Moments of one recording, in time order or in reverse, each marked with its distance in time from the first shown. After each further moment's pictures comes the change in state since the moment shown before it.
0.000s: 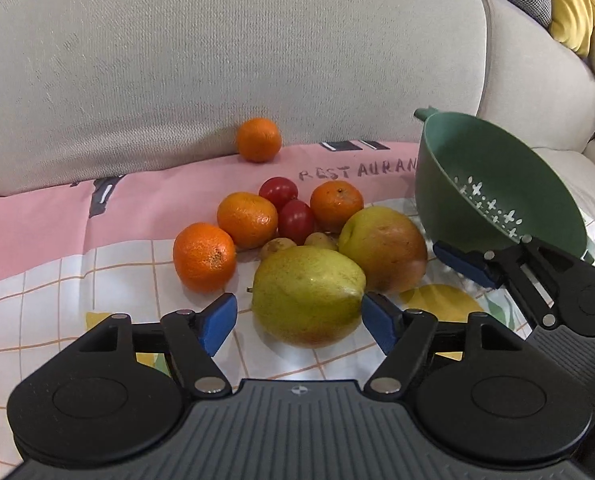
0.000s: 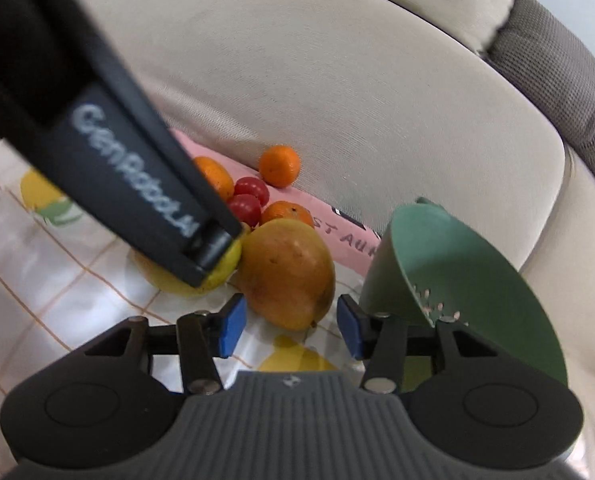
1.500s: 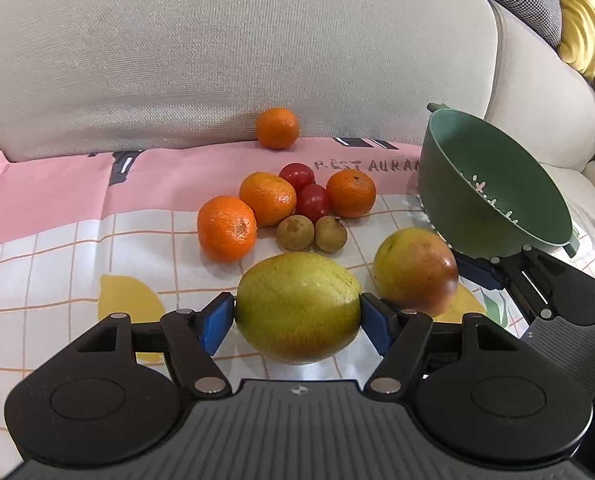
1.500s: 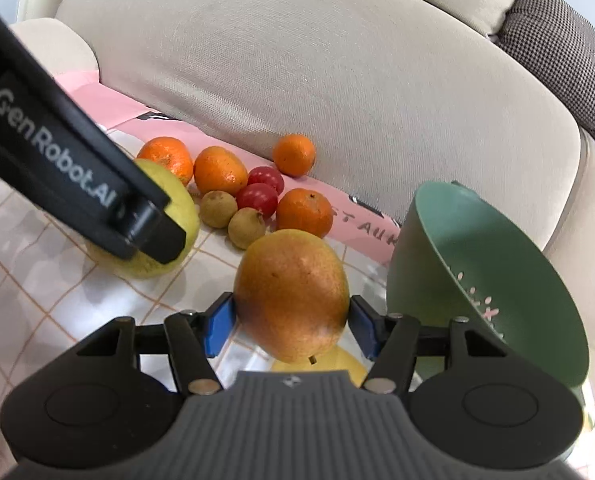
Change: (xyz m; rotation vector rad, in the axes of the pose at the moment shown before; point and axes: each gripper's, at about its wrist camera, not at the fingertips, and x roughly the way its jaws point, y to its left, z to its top) left arm -0.019 0.016 -0.008 -0.073 -0.008 -0.009; right arm 0.024 -0.039 0.018 0.080 0.025 0.082
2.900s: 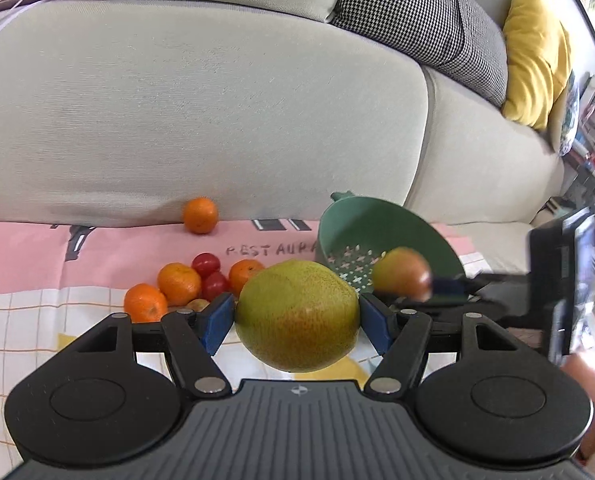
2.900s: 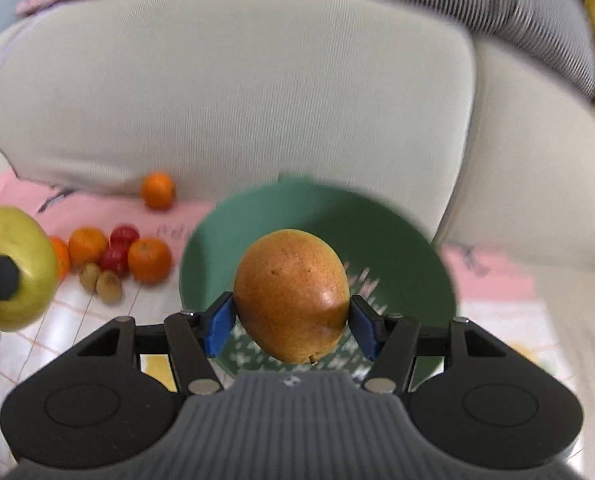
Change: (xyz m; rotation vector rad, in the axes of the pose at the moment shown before) left arm -0.060 -0.057 0.041 -0.023 -0.143 -0.120; right arm 0.008 -0.148 0.039 0.347 0.184 0.023
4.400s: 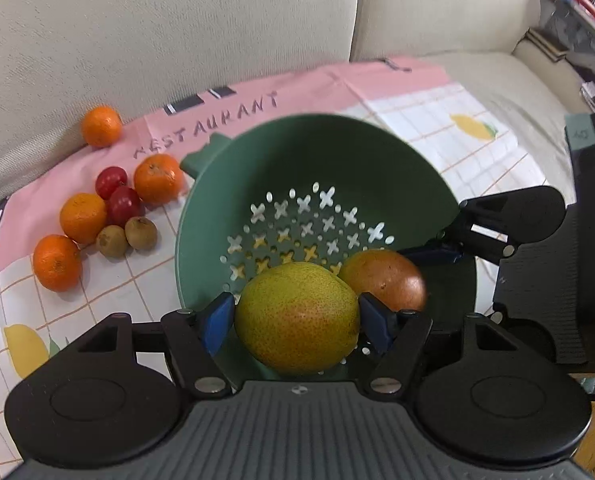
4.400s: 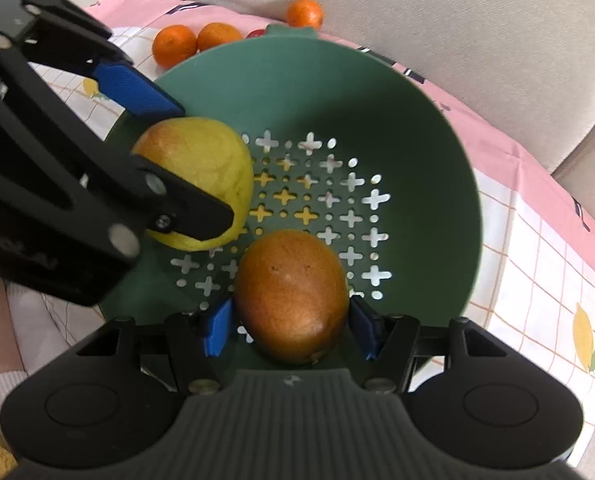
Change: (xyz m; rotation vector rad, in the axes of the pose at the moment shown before) left arm 0.077 -0.057 -0.022 0.272 0.455 -0.012; right arm -0.012 0.010 -0.056 -0.376 0.327 0.234
